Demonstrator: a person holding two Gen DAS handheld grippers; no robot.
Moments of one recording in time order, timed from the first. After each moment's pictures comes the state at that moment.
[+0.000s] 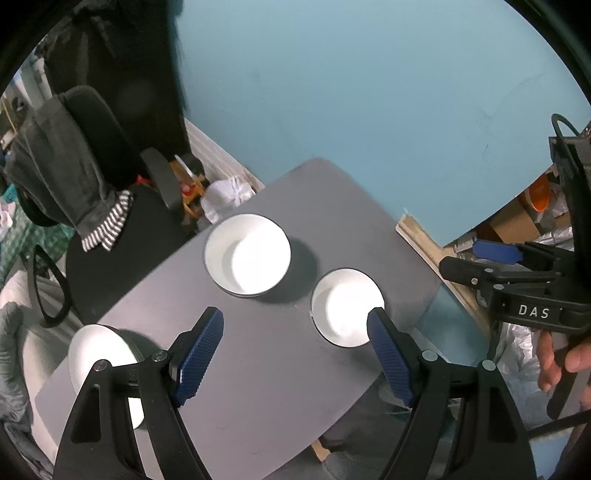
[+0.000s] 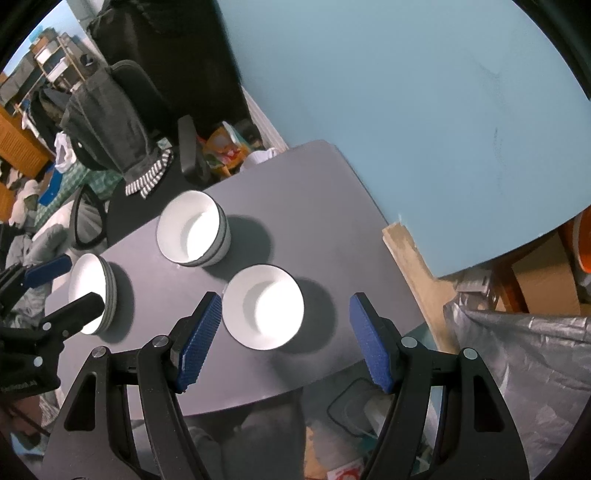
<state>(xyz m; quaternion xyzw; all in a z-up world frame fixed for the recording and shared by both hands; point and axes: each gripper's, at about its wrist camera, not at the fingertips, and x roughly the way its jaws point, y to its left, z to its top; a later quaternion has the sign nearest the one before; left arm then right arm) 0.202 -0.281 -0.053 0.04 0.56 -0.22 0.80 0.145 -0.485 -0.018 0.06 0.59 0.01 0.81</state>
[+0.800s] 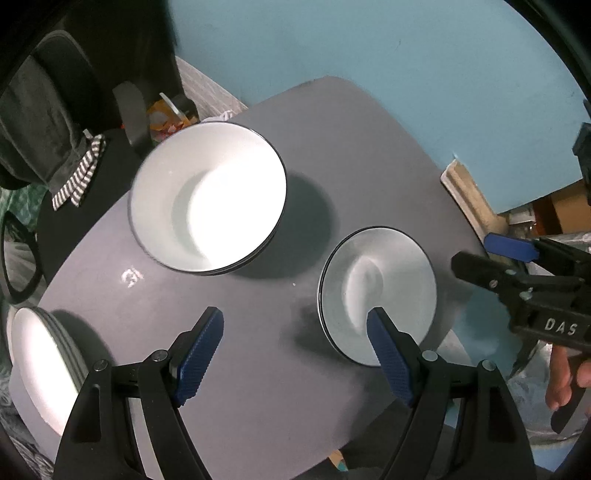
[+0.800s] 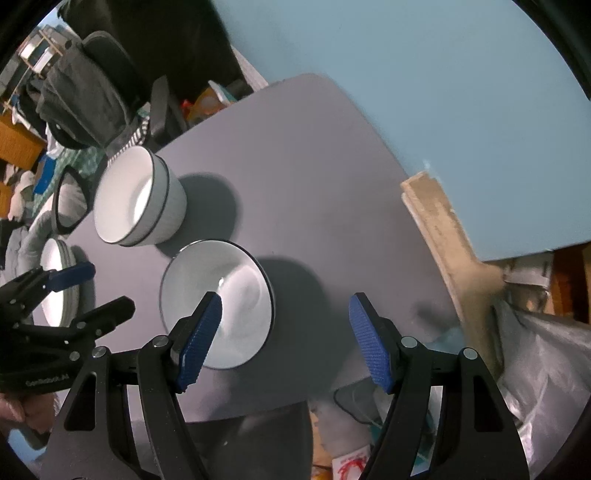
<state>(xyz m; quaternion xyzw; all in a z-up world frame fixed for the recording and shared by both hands) 0.229 -0.324 -0.185 0.05 0.64 -0.19 0.74 0.166 -0.511 -0.129 0.08 0.64 0.03 0.76</state>
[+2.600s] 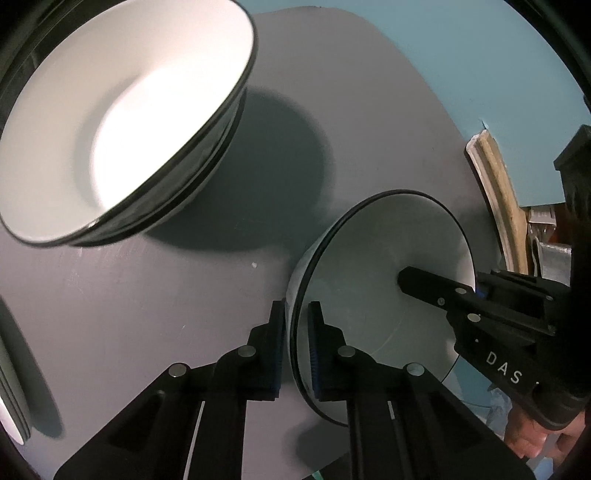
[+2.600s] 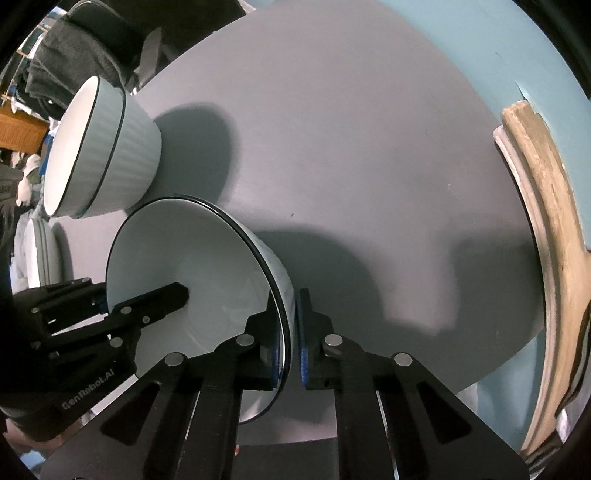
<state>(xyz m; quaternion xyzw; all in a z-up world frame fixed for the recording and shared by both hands) 0.228 -0.333 -0.254 -0.01 0.70 -0.20 0.68 0.173 -0.501 -0.201 0.11 0.70 0.06 0.71</state>
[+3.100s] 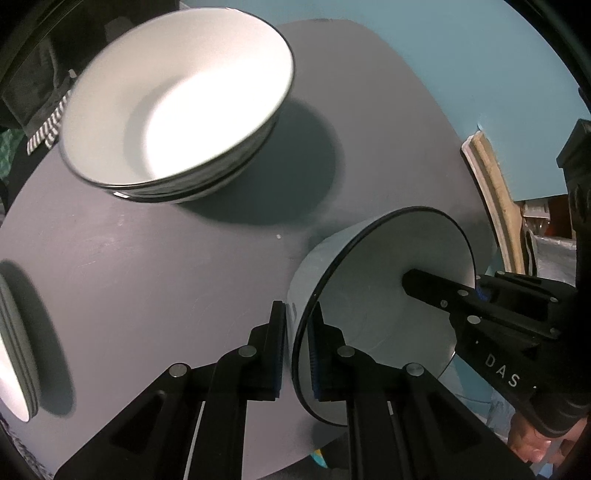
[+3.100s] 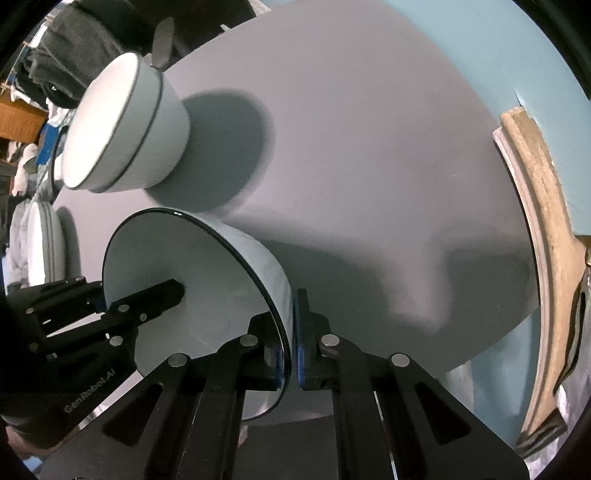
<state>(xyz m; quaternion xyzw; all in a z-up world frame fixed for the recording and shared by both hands) 0.226 -0.322 -0.233 -0.01 0.70 -0.19 0.69 0.189 -0.461 -0.190 0.09 0.70 0.06 0.70</state>
